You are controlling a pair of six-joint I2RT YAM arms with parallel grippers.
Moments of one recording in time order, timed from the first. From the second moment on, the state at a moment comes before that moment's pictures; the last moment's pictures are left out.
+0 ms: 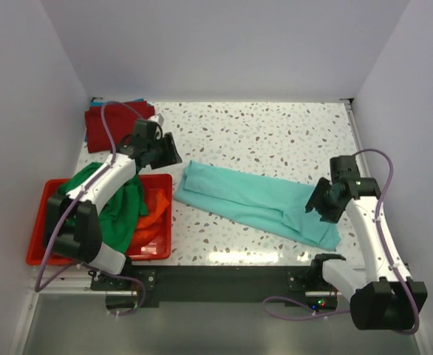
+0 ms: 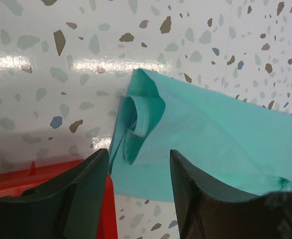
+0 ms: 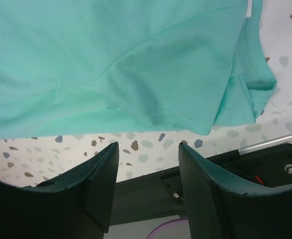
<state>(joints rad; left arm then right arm) -0.26 1.51 1.08 -0.41 0.13 -0.49 -0.01 1.01 0.90 -1.14 0.03 0.54</state>
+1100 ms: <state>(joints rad) -0.36 1.74 1.17 -0.40 0.17 -0.50 -0.28 1.43 0.92 -0.76 0.06 0.45</state>
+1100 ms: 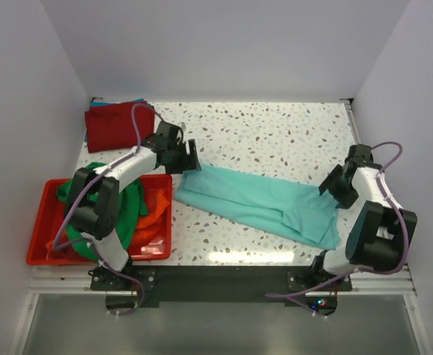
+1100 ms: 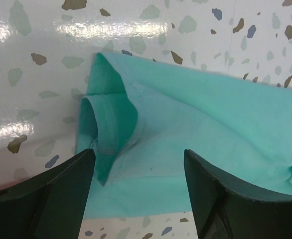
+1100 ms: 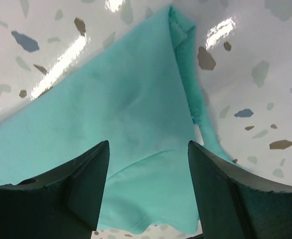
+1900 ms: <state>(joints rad) -0.35 1.83 1.20 -0.34 0.24 -0.49 -0.33 1.70 1.07 -0.64 0.12 0.43</state>
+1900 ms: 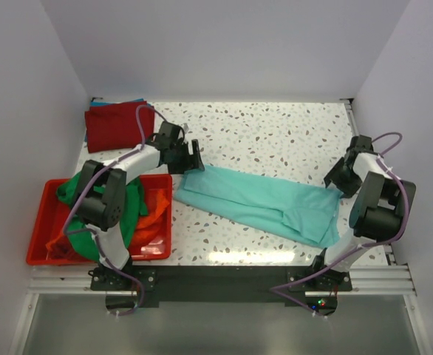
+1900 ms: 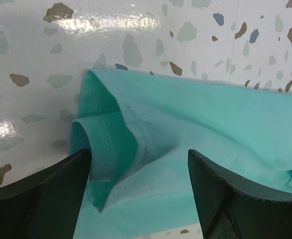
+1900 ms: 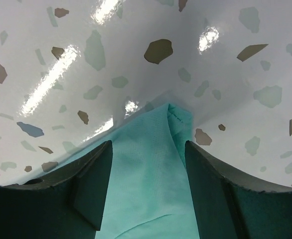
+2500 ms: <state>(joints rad) -0.35 1.80 1.17 -0.30 0.25 -0.50 -0.34 1.71 1.02 -0.62 0.14 0.45</state>
